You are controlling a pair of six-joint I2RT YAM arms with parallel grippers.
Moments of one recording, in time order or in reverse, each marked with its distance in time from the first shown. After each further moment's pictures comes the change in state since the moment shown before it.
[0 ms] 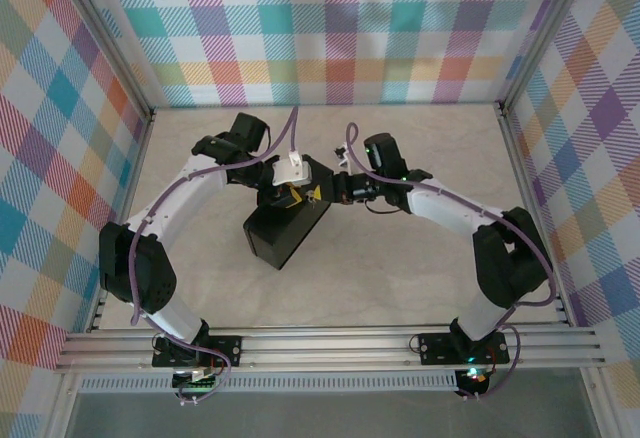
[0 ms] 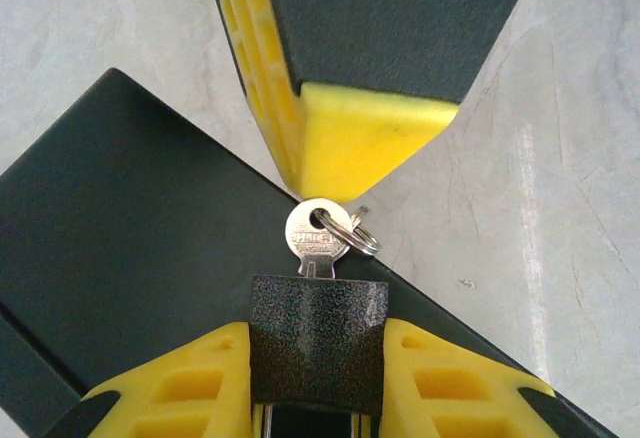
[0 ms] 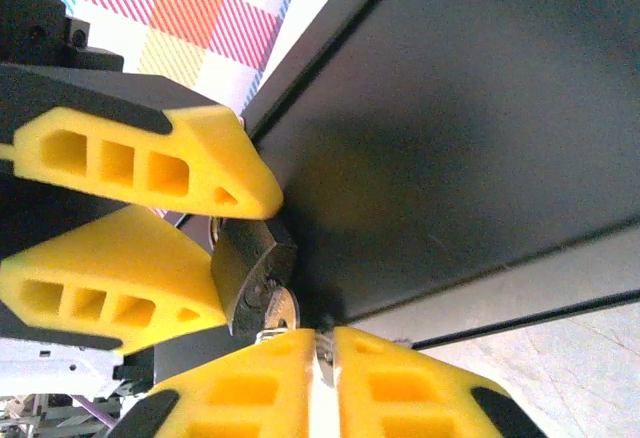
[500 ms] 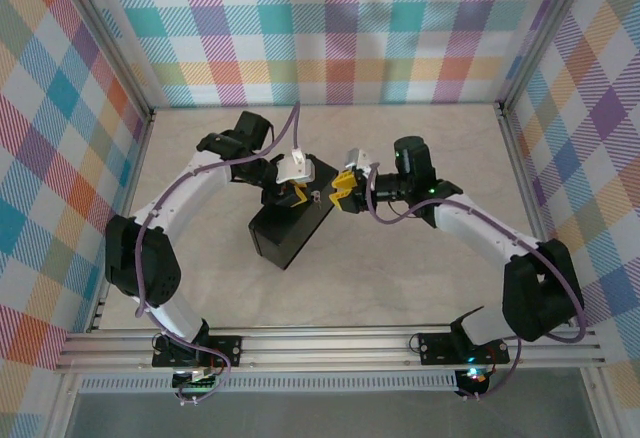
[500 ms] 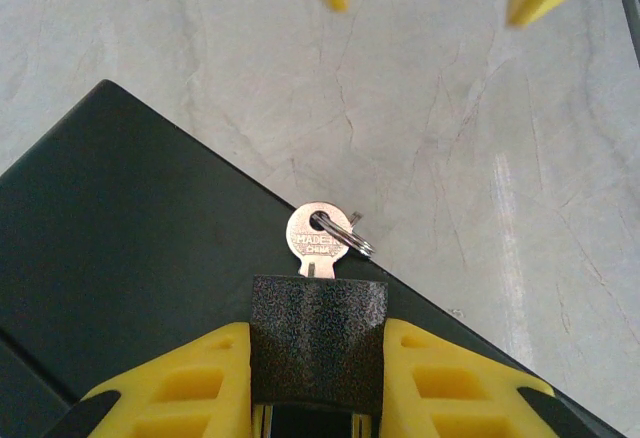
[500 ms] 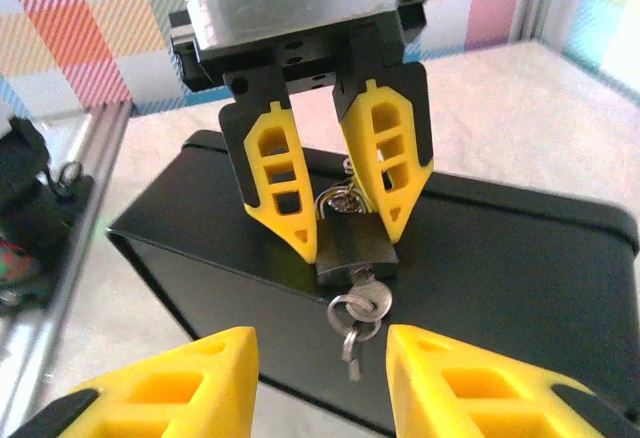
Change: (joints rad) left arm -0.002 0.046 0.031 -0.006 0.072 0.003; right arm -0.066 -0.191 -0.136 0.092 -0.077 -0.929
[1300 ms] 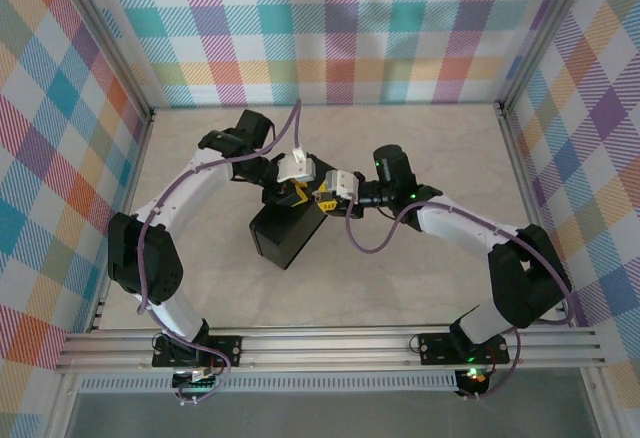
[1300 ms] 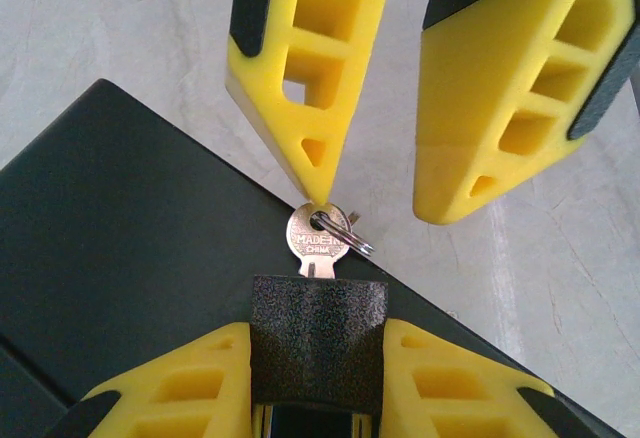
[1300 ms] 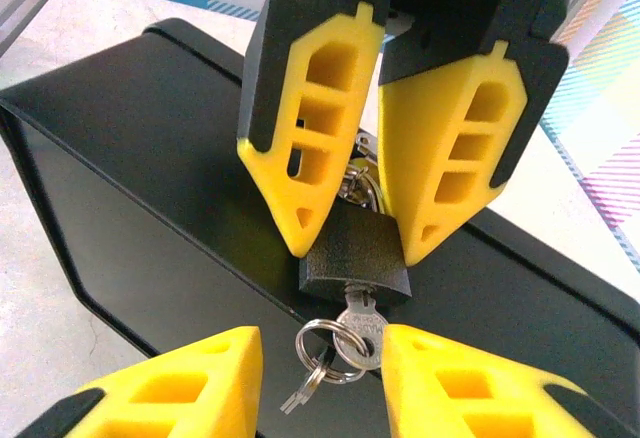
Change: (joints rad) left arm 0.000 0.019 0.028 -0.028 0.007 0.004; right arm 0.098 0.078 -0.016 0.077 0.154 -0.345
